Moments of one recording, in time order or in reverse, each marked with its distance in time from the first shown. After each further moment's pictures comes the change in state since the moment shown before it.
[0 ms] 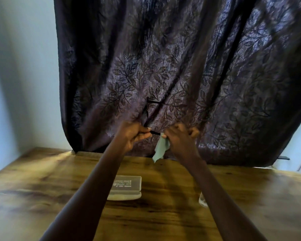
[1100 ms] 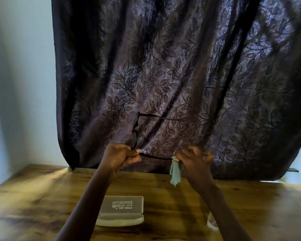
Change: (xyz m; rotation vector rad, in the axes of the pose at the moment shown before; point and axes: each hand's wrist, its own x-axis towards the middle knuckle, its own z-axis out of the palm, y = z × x) left_hand 0.003 -0.011 -0.038 0.040 0.017 0.095; right_hand -0.017 0.017 0.015 -0.009 0.146 0.085
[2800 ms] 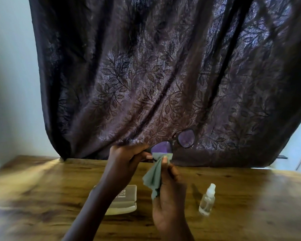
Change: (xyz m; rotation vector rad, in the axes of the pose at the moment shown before) left_hand -0.043 -0.021 0.021 0.709 -0.121 1.057; right_hand -0.032 -0.107 -0.026 1.775 0.326 1.150
